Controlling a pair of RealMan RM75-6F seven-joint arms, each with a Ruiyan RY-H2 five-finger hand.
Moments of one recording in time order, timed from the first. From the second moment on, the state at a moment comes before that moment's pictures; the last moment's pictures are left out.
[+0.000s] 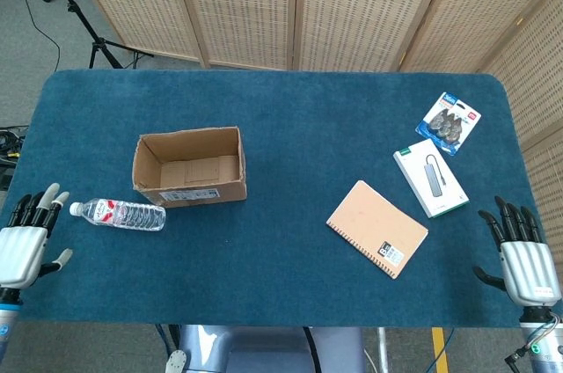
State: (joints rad) left arm -0.14 -1.12 -0.03 -1.64 1.47 1.40 0.16; right arm 0.08 -1.14 0.06 -1.60 -1.51 1.49 -0.11
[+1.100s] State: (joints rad) left arm -0.33 -1.19 -0.08 -1.54 1.19 1.00 0.14; right arm 0.08 -1.15 0.07 -1.57 -1.53 1.51 -0.07
